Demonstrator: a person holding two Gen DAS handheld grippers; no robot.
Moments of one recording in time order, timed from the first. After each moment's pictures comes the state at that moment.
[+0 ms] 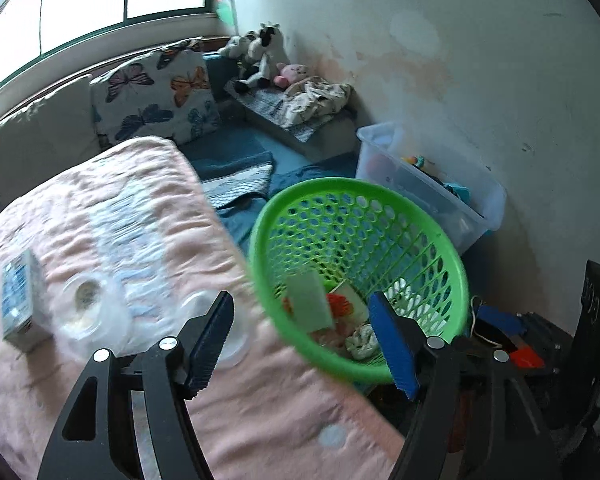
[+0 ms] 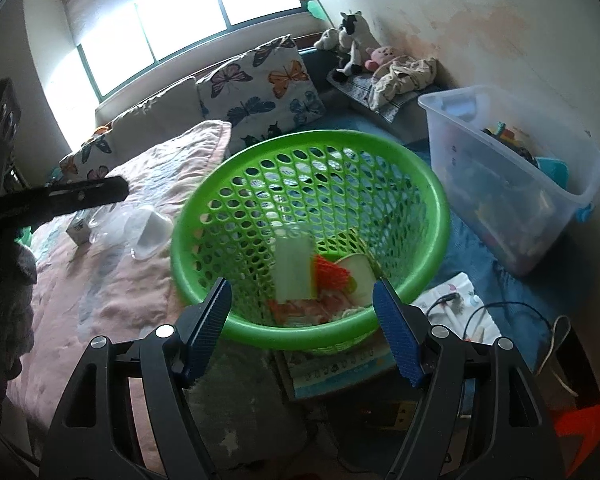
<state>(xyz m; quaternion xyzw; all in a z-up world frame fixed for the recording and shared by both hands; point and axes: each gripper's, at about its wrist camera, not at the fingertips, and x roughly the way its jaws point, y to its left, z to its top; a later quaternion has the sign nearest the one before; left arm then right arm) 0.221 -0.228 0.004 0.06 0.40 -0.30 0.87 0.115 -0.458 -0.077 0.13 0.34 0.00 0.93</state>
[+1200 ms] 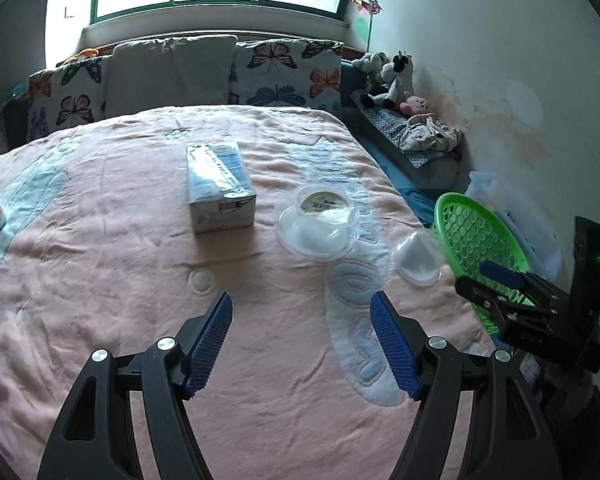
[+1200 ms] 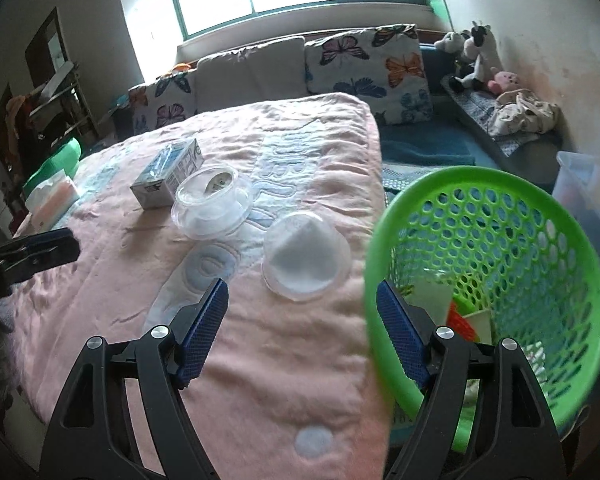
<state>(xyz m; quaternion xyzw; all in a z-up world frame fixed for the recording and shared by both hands) 0.199 -0.026 -0.018 -0.04 0.41 -0.14 0.90 0.215 -0.306 -0.067 0.02 0.37 0.14 0.92</state>
